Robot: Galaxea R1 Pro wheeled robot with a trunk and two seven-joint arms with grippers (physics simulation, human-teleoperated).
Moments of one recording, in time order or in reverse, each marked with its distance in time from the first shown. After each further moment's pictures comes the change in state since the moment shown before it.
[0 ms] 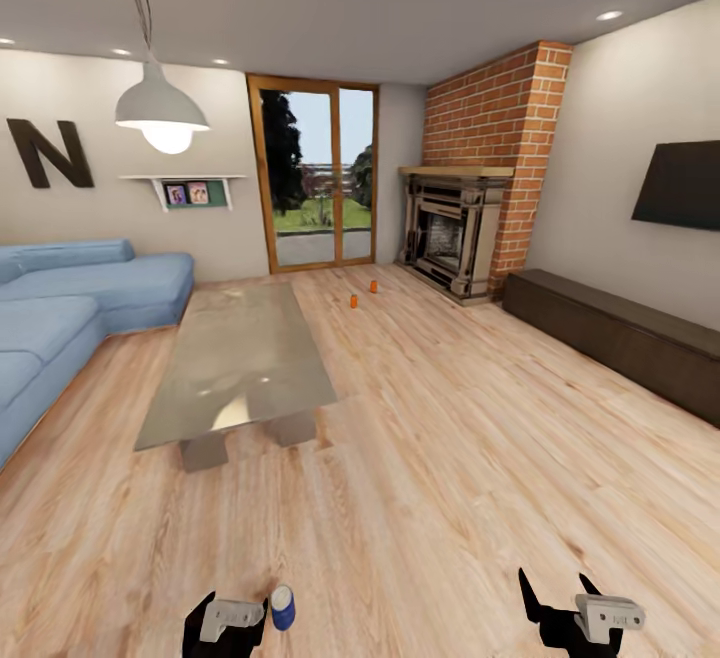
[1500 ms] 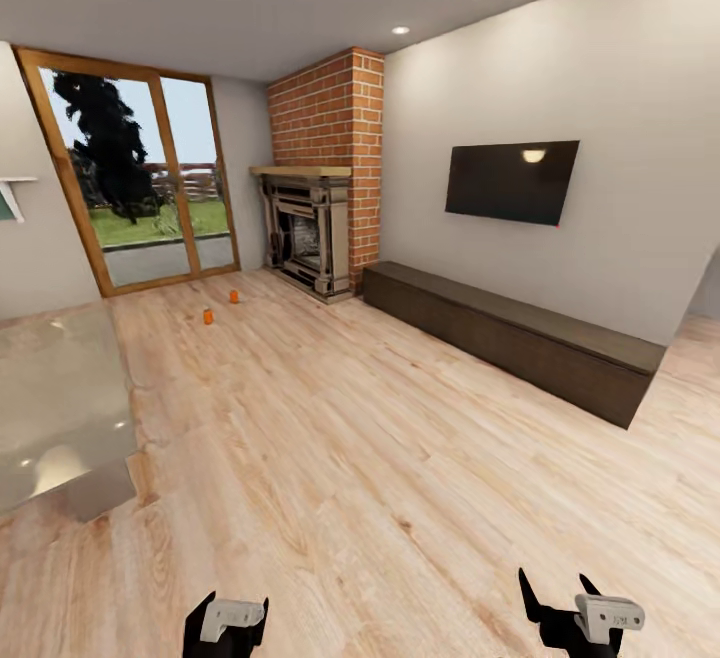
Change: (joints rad) left arm 0.000 -0.001 0.000 0.000 0.000 0.000 0.001; right arm 0.000 0.000 0.000 0.001 -0.001 0.001 0.000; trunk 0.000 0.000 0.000
